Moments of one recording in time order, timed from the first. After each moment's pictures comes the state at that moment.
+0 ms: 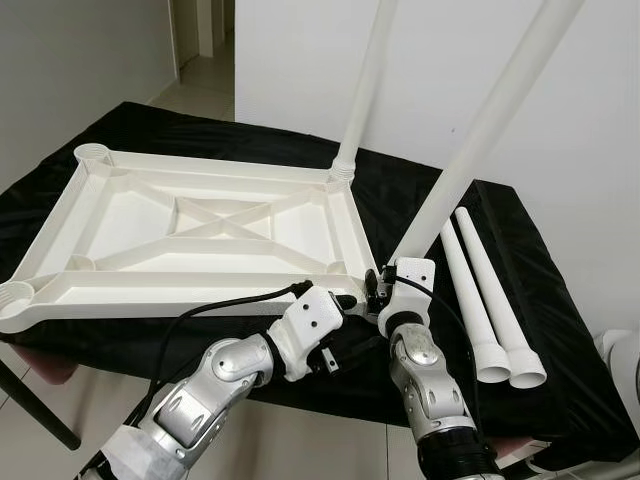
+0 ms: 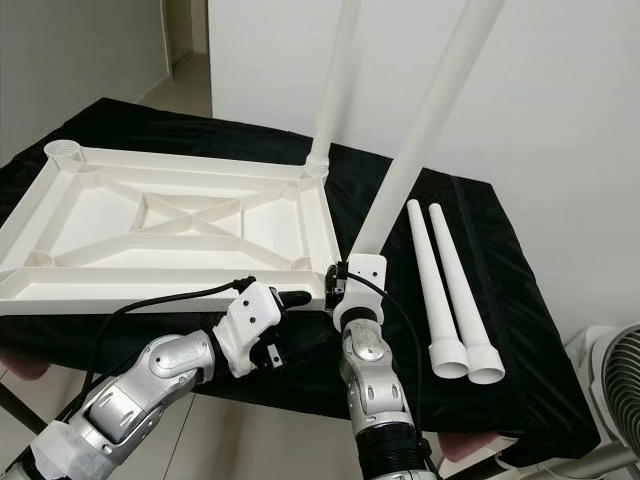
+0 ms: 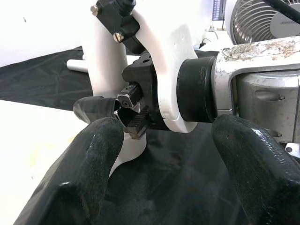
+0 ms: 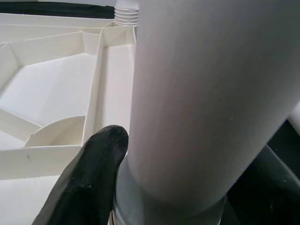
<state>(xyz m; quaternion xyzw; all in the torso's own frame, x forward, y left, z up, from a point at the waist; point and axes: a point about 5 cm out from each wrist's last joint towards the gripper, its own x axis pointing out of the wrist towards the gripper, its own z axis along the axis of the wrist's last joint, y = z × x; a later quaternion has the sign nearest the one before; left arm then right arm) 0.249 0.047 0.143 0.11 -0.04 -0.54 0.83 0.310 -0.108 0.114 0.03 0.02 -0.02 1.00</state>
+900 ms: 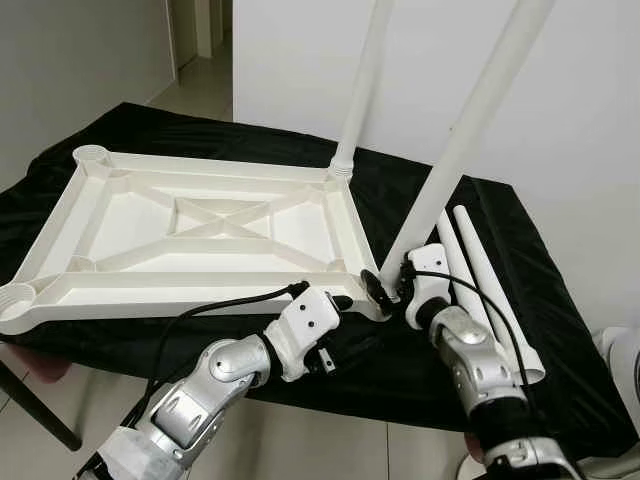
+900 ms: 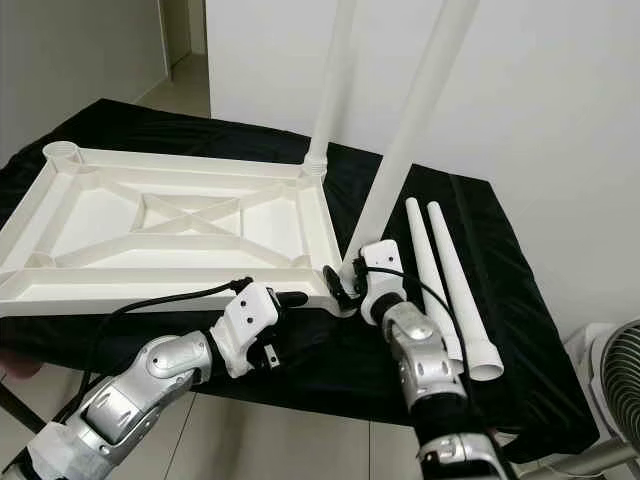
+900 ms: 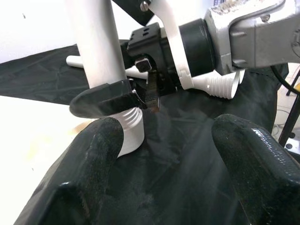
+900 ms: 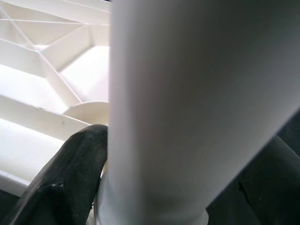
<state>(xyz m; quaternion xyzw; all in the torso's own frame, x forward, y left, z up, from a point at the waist) 0.250 0.051 0.142 0.11 -0.03 -0.53 0.84 0.334 -0.144 0.123 -0.06 0.02 0.23 0.97</state>
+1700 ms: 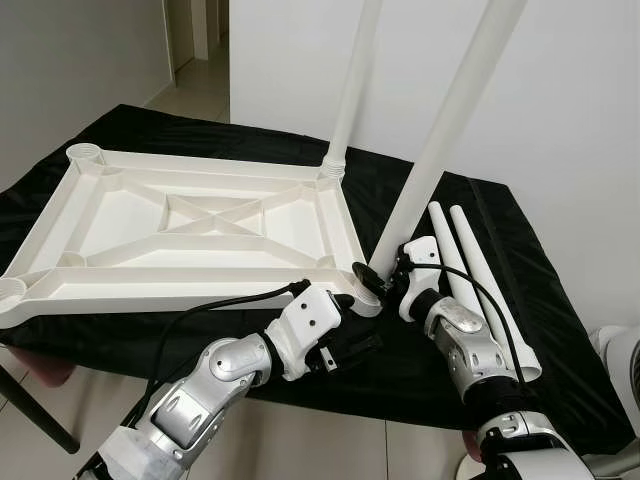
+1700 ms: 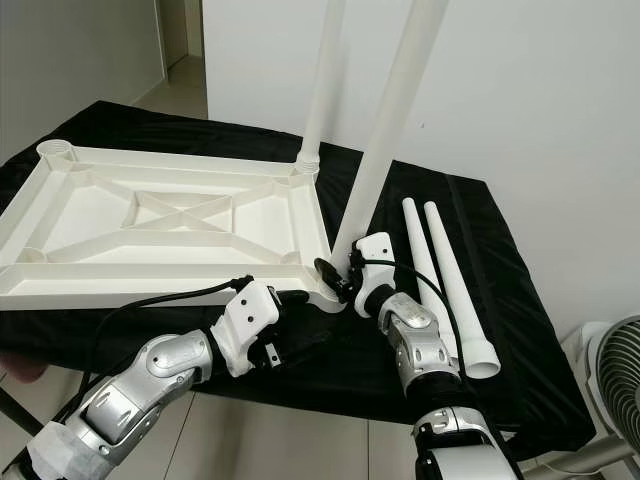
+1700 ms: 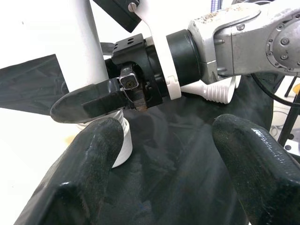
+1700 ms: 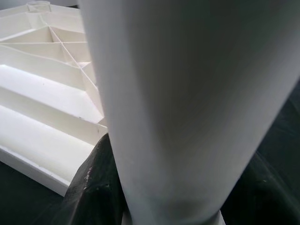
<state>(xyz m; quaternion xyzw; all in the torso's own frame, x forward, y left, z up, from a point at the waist) 0.249 0.049 0.145 0.11 -0.04 -0.54 0.84 0.343 -0.135 0.120 -0.01 0.01 0.28 0.96</state>
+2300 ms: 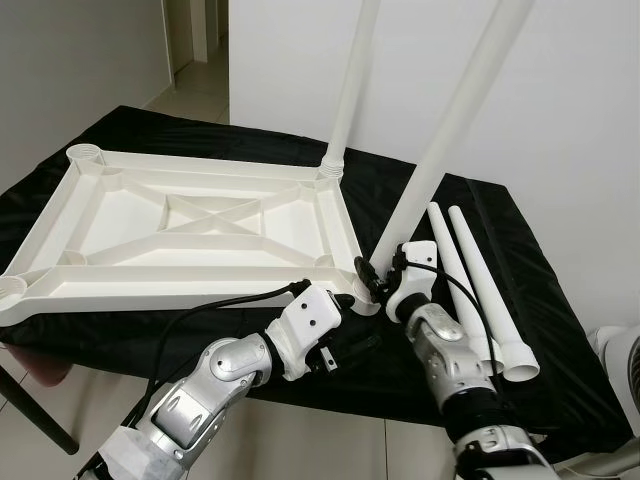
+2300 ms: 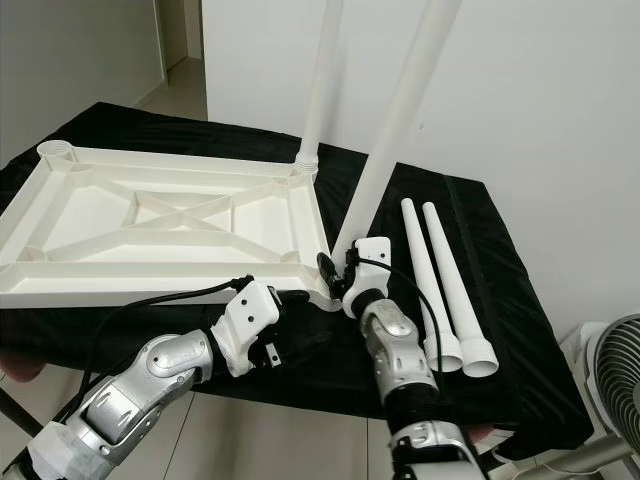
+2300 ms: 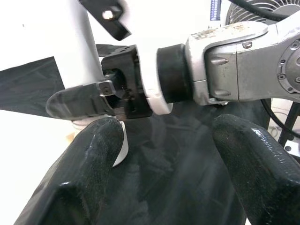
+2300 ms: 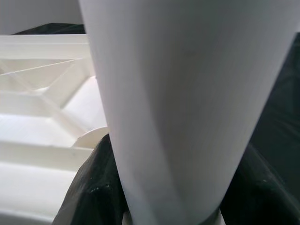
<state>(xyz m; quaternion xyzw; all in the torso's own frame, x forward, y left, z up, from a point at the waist) 0.248 0.049 0.146 0.11 -0.04 -0.54 0.84 0.341 -0.122 0.117 0.06 0.02 0.12 0.99</state>
